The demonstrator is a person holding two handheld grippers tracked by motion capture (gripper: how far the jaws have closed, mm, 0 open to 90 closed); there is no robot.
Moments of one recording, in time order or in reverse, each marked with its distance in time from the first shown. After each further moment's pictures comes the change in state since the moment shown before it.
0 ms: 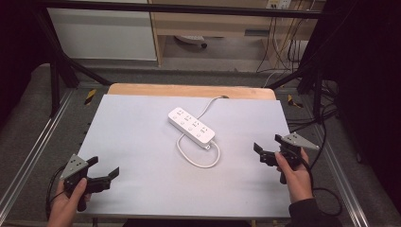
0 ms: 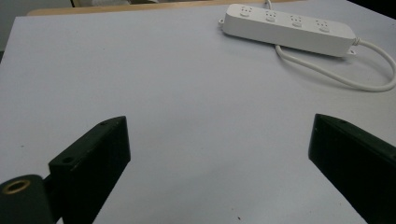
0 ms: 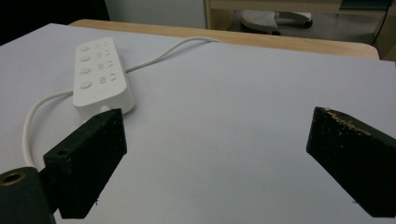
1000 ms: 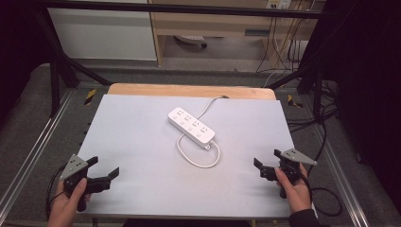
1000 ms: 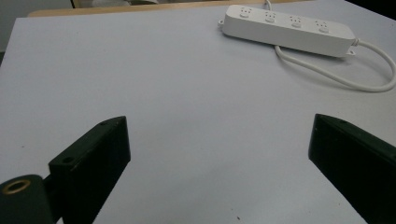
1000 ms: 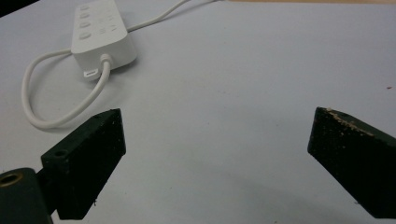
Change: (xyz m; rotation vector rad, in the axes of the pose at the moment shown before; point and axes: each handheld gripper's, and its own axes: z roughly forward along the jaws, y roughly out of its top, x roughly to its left) left arm -0.001 0.000 0.000 -0.003 0.000 0.000; right arm 0.000 -0.049 -0.005 0.051 0.026 0.023
